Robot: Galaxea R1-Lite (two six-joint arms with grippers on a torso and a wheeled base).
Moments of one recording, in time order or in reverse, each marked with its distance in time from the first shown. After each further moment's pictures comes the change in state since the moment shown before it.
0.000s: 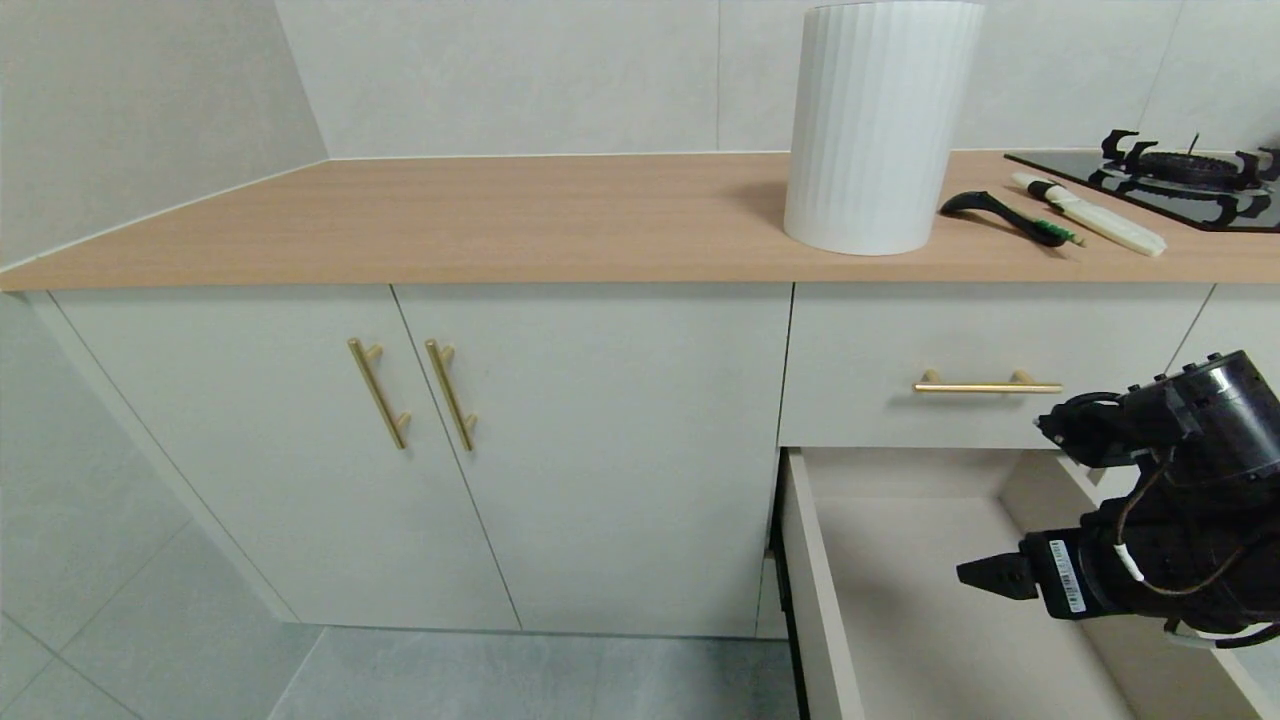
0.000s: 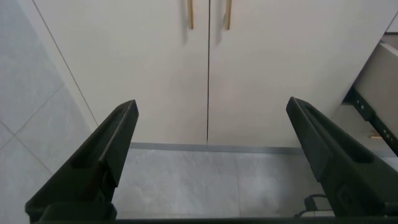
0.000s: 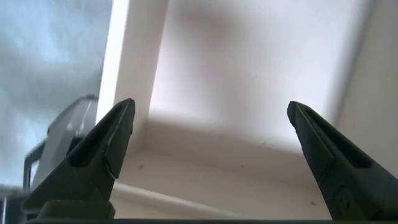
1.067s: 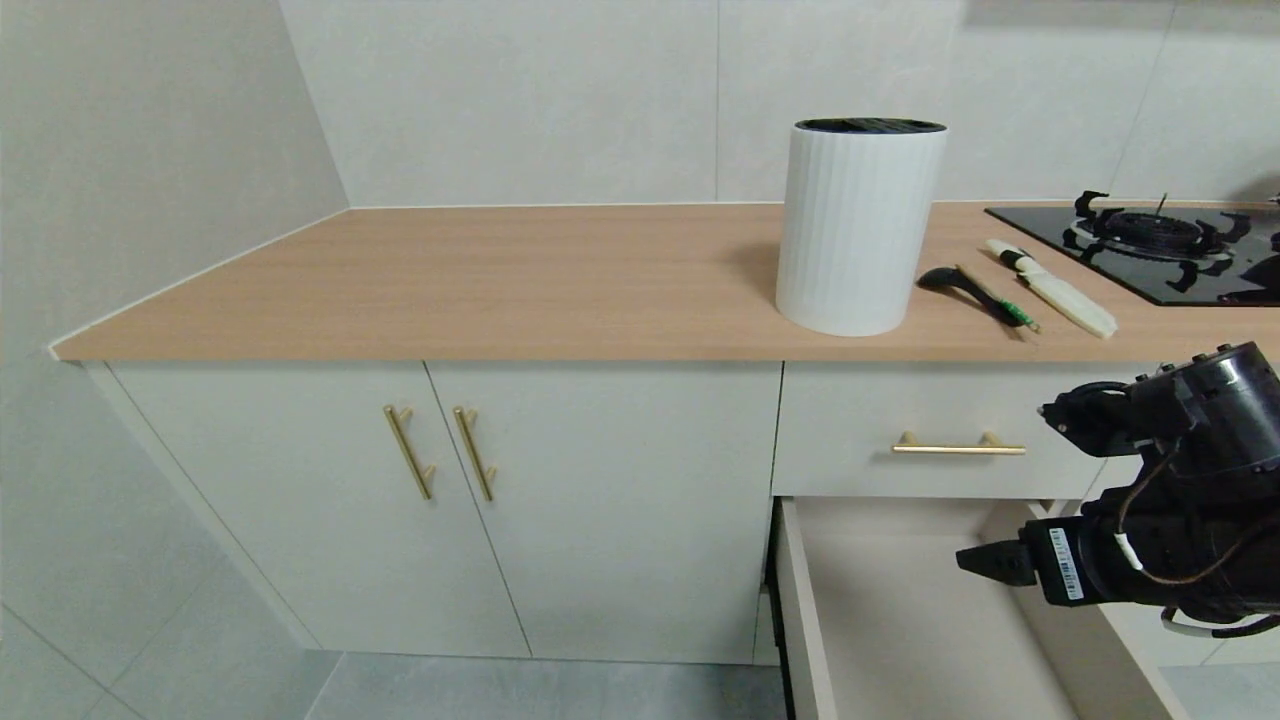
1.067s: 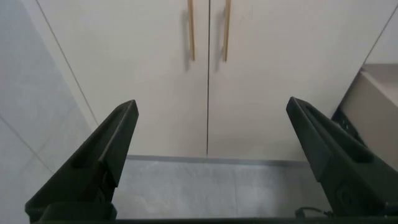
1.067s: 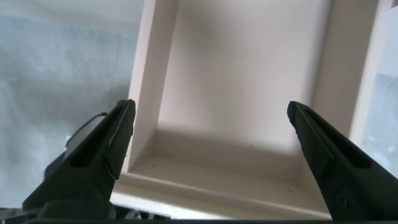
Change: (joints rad) left arm 0.000 0.000 0.000 -0.001 0.000 0.000; right arm -0.011 -0.003 -0.001 -0.036 -0.012 -0.005
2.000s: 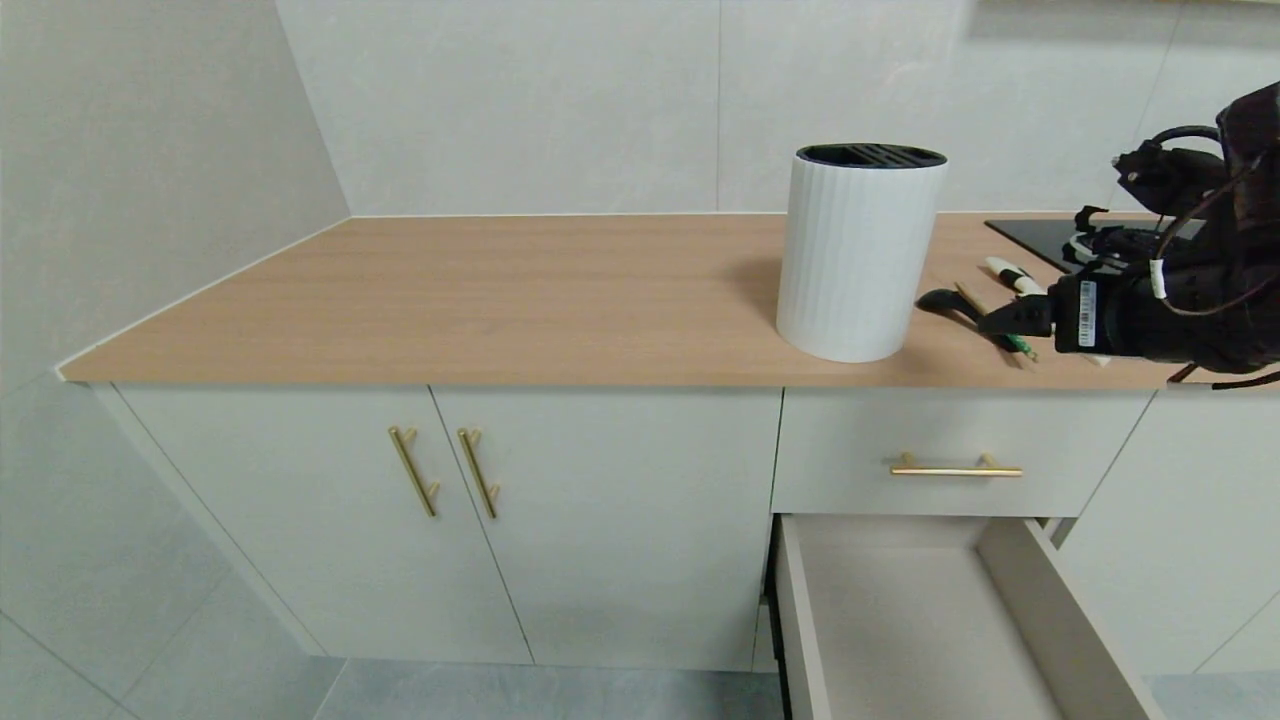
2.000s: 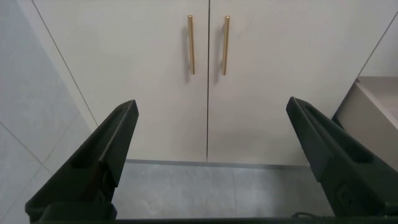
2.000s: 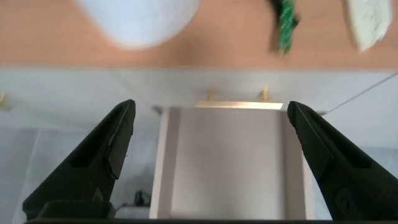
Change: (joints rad) left arm 0.000 0.000 0.000 0.001 0.000 0.000; right arm -0.124 0.082 -0.536 0.120 -0.061 -0.034
